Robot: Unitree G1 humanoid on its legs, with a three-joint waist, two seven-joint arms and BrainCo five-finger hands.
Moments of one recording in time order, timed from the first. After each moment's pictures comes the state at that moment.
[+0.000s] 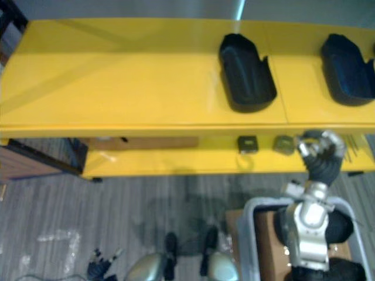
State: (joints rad) left arm 0.29 0.10 0.07 0.81 -0.34 -0.33 0.31; right arm 0.09 -0.27 -0.20 -0.18 0.26 -0.29 -0.25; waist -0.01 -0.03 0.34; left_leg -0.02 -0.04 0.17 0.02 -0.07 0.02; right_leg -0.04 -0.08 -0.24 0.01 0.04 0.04
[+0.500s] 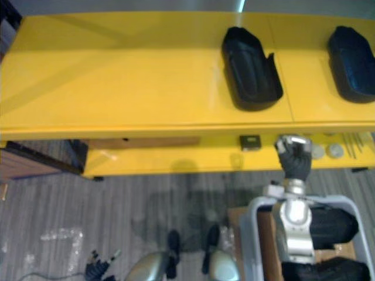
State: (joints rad) left arm 0.25 0.11 0.05 0.81 -0.34 -0.31 0.33; right arm -0.11 -0.31 -0.10 -0.08 0.26 -0.29 -0.17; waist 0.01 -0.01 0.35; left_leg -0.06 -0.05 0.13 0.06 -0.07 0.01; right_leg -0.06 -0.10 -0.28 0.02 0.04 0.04
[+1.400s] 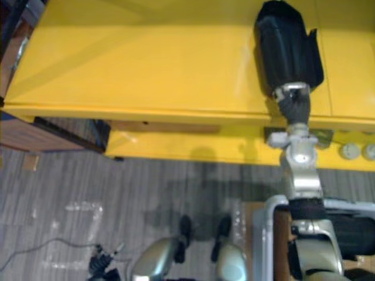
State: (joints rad) left arm 0.21 0.11 0.06 0.80 -0.35 -0.26 0.32; right arm -0.58 -0.50 -0.08 0.33 0.31 -0.19 -0.10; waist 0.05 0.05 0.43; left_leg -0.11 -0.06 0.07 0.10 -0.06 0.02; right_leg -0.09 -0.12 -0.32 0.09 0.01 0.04
